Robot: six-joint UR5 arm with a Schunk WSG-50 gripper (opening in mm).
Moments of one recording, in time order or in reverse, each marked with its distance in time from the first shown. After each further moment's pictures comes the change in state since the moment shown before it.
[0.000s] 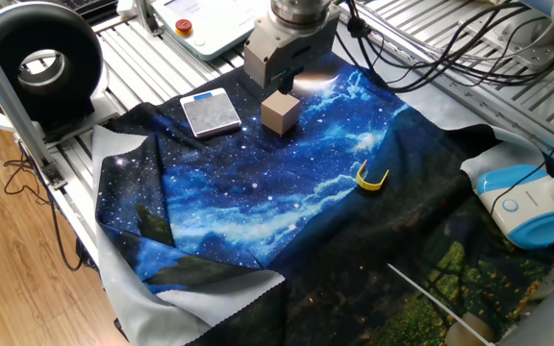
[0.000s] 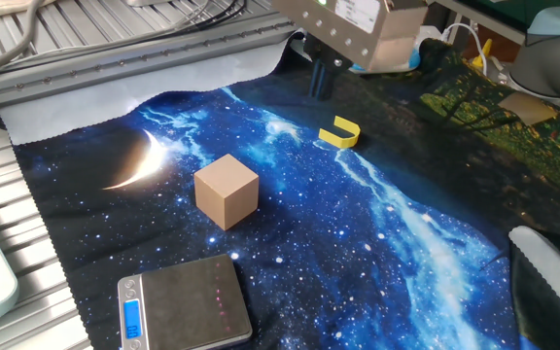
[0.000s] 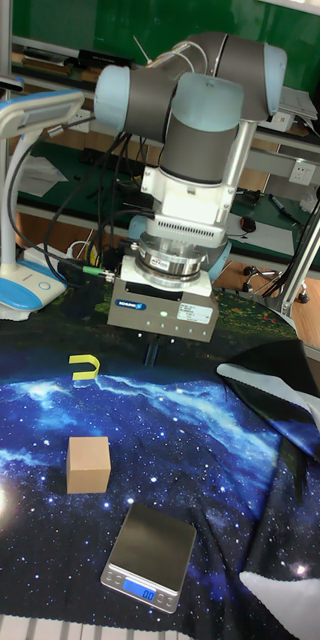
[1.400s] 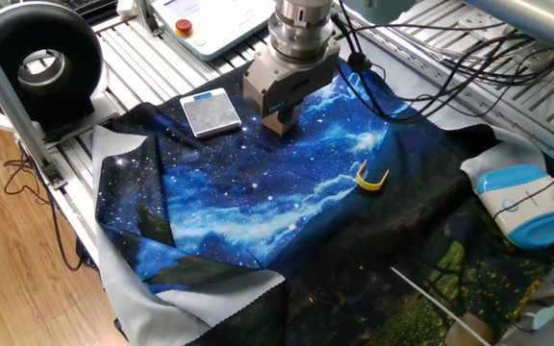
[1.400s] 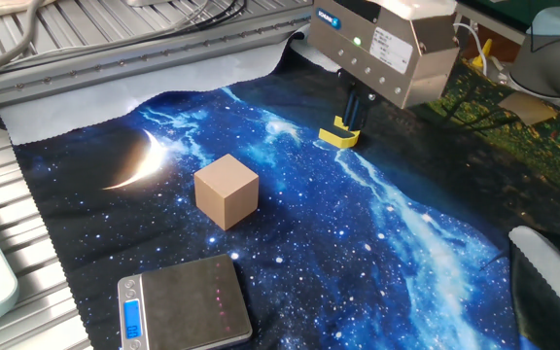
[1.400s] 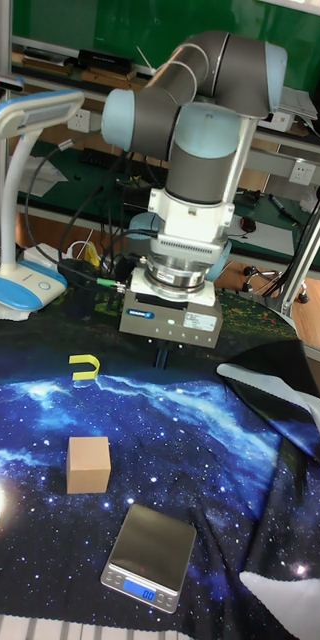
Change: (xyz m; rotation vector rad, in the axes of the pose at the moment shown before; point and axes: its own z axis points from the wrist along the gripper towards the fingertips) arm 0.037 0.018 0.030 -0.033 0.016 0.049
